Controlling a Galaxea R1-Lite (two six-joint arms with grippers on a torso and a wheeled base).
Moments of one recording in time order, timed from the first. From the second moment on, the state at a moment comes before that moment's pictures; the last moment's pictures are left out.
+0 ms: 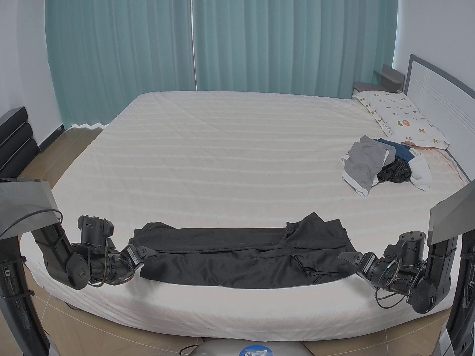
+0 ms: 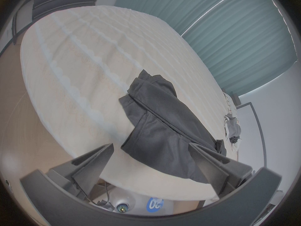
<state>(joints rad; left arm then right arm) -0.08 2.14 -0.51 -0.82 -0.20 -0.75 0.19 2.26 -0.16 -1.55 0.18 0.84</state>
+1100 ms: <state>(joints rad) -0.13 2.37 -0.46 -1.13 -0.01 -0.61 0.19 2.27 -0.15 -1.55 0.17 0.84</state>
